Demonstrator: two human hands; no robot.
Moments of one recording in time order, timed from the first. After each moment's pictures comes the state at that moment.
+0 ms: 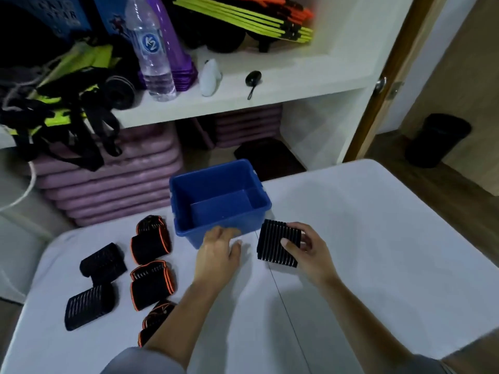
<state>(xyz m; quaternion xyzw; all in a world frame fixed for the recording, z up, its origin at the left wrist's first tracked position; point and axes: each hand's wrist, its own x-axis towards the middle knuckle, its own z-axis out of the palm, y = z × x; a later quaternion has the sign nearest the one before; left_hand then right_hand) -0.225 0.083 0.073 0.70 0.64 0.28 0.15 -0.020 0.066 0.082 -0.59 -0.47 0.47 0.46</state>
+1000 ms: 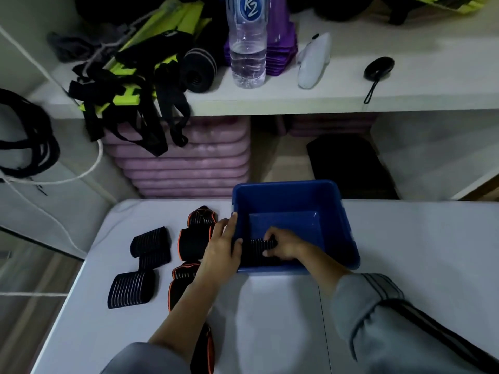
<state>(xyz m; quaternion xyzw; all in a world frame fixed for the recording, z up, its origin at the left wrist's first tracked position) -0.321 0.151 0.045 0.59 0.73 0.28 0.20 -0.168 0.262 0.011 -0.50 -0.73 0.47 -0.09</state>
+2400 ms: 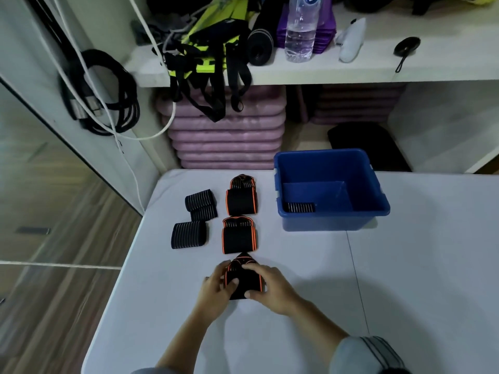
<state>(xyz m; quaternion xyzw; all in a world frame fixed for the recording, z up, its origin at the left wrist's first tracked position) -0.379 -0.064 -0.015 0.39 0.77 0.28 0.42 -0.217 0.013 -0.014 -0.42 -0.76 0.50 0.05</state>
